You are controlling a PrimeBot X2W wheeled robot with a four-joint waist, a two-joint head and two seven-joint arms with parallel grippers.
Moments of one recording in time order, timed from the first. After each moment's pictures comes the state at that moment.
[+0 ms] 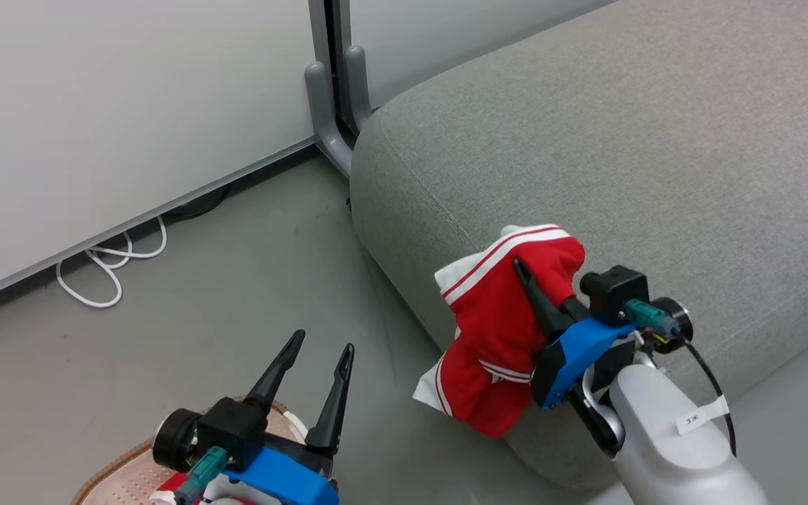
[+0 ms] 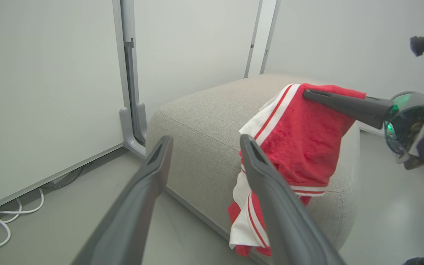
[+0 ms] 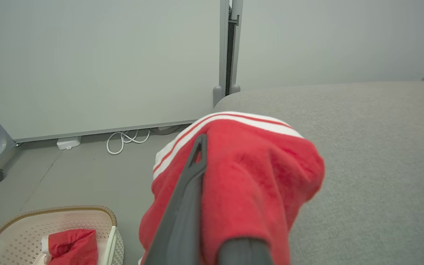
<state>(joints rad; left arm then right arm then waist) -0.11 0.15 -0.41 0.27 -0.30 -0.13 -0.26 -0.56 -0.05 0.35 0.78 0.22 0.13 -0.26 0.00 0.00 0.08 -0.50</state>
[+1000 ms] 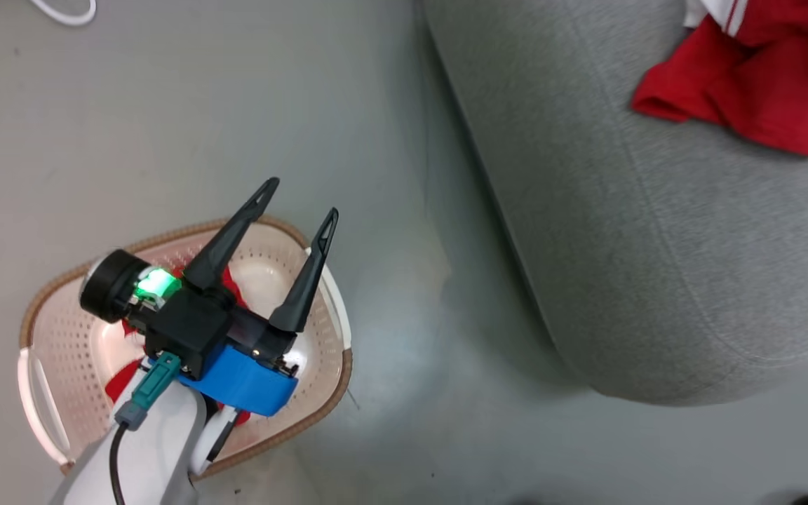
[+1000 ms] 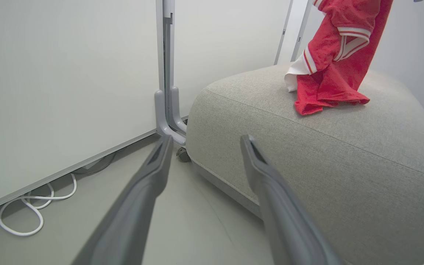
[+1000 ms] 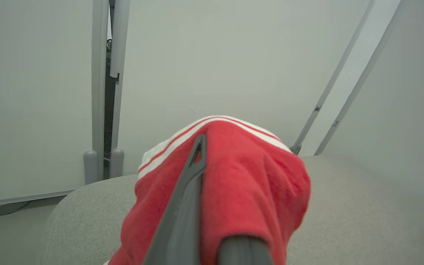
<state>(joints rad) -0.38 0.33 -0.47 0.10 -0.23 -0.13 -0.26 -1.01 -0.37 -0.22 0.63 0.11 0.13 -0.19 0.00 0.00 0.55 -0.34</state>
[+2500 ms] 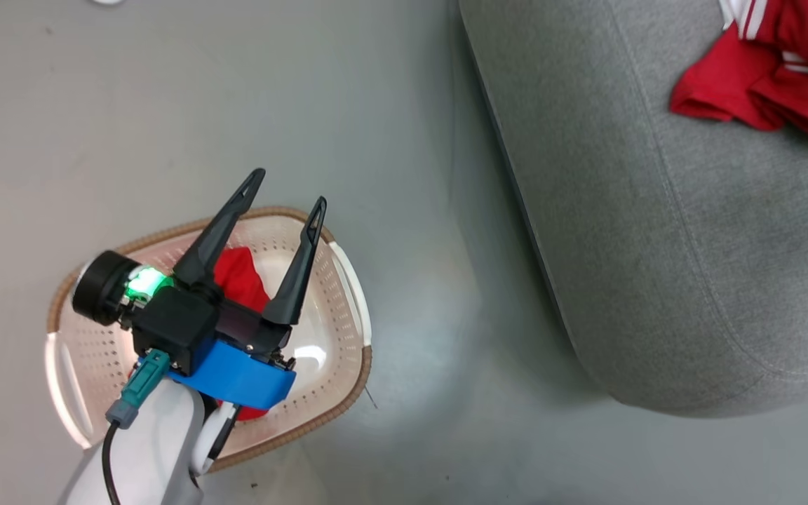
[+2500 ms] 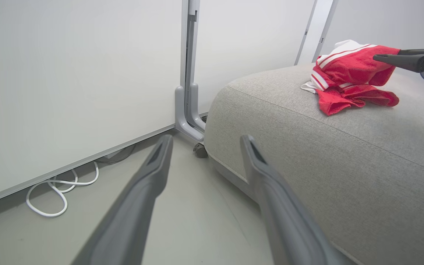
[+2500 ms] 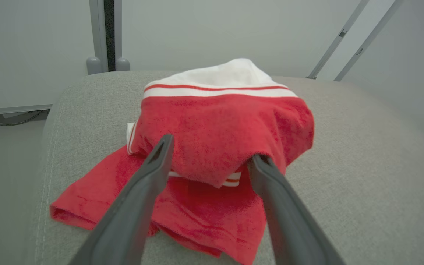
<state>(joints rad) -0.38 0.31 -0.42 0.09 -0.22 -0.13 -0.26 -0.83 -0.29 -0.31 0.80 -0.03 0.13 -0.26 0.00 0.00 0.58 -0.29</state>
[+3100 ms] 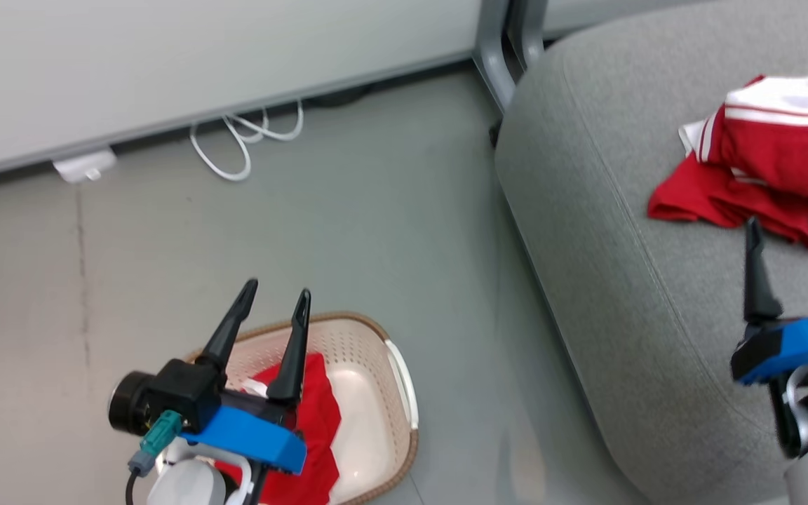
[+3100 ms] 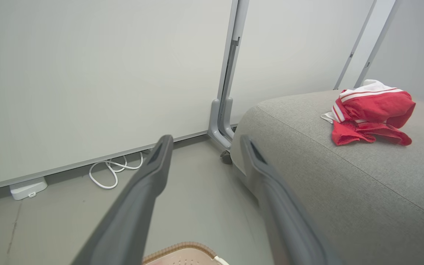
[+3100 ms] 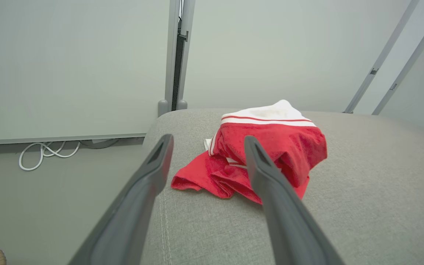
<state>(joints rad) -0.19 0.16 -0.31 0.23 -0.29 -0.13 -0.26 -0.38 -0.17 -0.23 0.44 -0.04 0.13 -0.26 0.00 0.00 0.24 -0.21</state>
